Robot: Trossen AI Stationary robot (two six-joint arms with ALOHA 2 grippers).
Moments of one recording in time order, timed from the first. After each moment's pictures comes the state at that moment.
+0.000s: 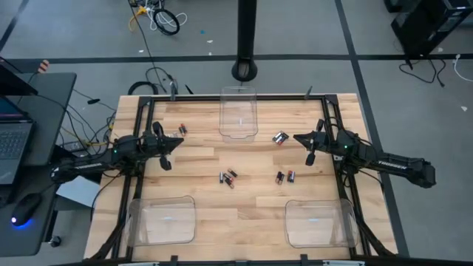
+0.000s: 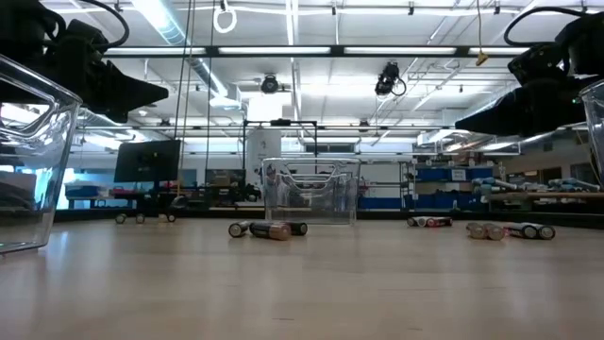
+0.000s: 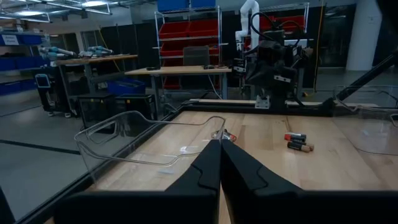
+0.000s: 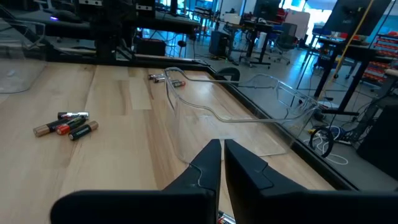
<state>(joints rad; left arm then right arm) 0.17 0.01 0.01 0.08 -0.13 0.05 -0.34 0.16 0.01 0.03 0.04 -0.16</state>
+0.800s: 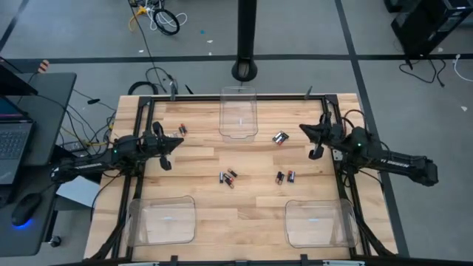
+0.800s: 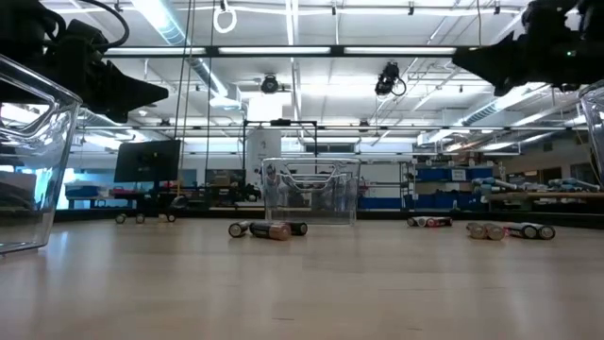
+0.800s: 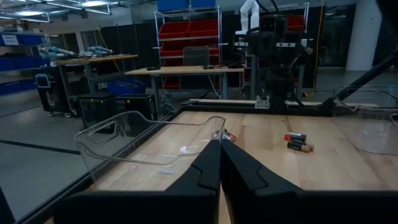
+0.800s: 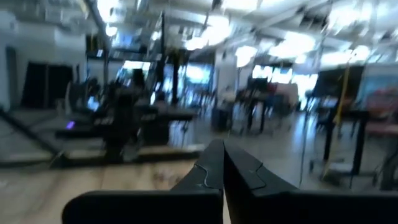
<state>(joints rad) 0.17 0.01 0.01 0.08 -0.13 0.05 -0.32 0.24 0.10 0.34 0.02 -0.05</state>
